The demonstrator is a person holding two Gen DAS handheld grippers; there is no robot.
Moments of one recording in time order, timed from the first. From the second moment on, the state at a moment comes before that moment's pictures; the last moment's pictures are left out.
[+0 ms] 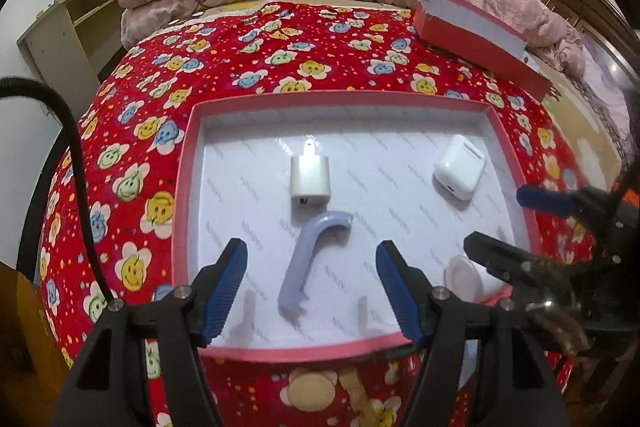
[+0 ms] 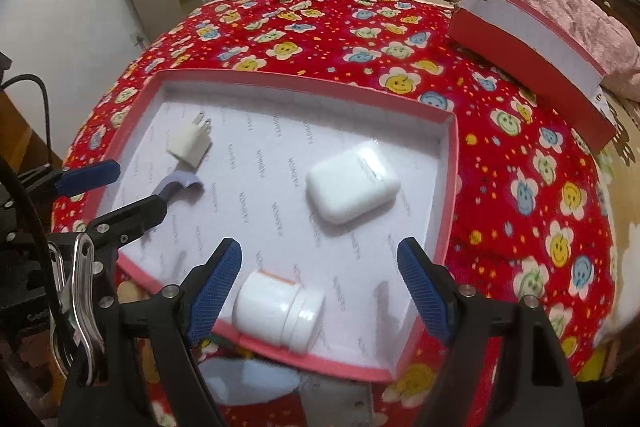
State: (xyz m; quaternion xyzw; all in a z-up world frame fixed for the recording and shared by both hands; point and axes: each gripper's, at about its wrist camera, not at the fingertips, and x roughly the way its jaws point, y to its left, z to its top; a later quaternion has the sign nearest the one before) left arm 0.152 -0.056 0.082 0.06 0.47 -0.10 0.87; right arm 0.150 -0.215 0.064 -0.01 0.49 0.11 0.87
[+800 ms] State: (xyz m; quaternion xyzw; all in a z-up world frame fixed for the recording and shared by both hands) left arm 0.092 -0.018 0.070 0.04 0.48 -0.10 0.87; right arm 0.070 -0.212 0.061 -0.03 0.48 0.11 0.87
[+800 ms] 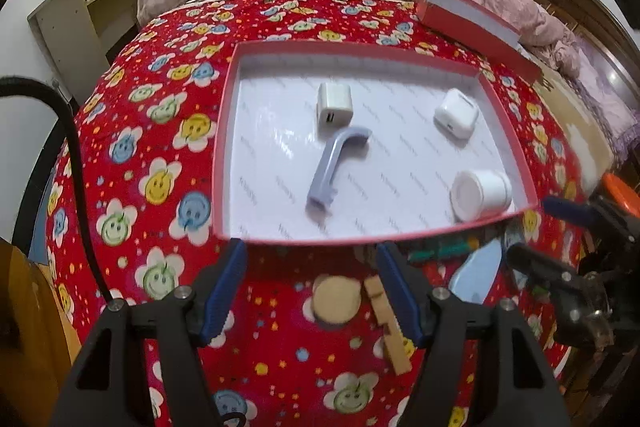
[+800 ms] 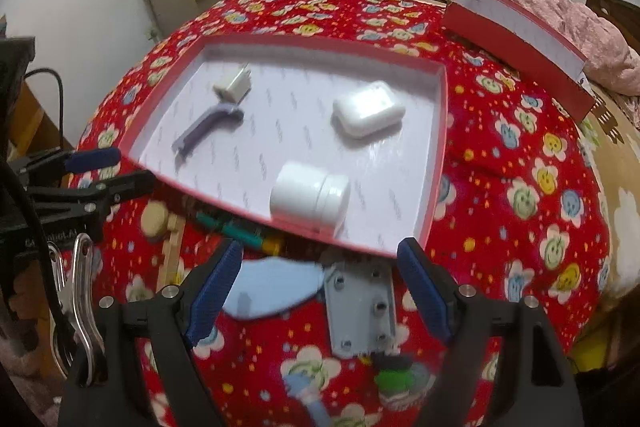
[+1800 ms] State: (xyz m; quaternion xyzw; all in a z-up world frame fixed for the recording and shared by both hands) left arm 0.053 -0.015 0.040 0.07 0.46 -0.12 0.88; right arm -0.017 -0.232 0.001 0.01 0.55 0.10 0.83
